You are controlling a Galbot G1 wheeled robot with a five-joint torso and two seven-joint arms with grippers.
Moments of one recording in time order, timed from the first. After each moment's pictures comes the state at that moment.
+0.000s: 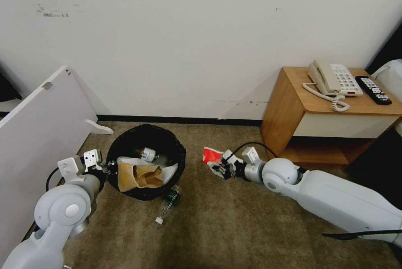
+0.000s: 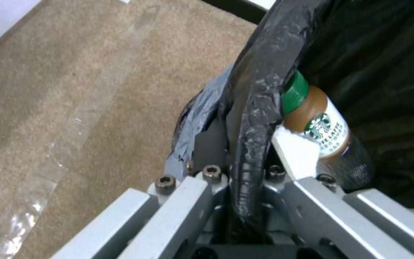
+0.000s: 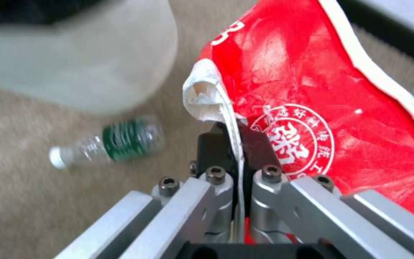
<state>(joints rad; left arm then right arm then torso) 1.29 -1.02 -0.60 -2.15 -1.20 0.70 -0.70 -0.34 0.71 -0.68 1.74 0.97 -0.39 -0.03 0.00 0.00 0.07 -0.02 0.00</state>
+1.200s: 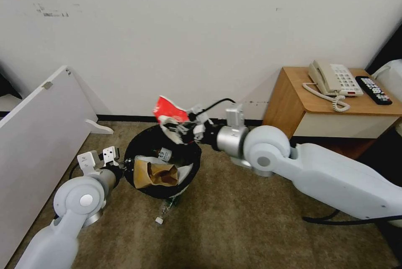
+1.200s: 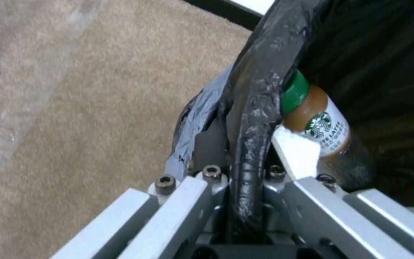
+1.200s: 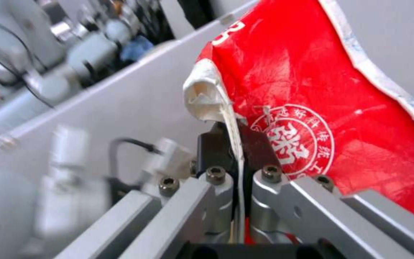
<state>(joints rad) 1.18 -1.03 -0.49 -2.09 -1.21 0.72 -0.66 -0.13 0.91 -0.61 2.03 1.52 -0.33 0.25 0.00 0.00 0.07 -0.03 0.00</state>
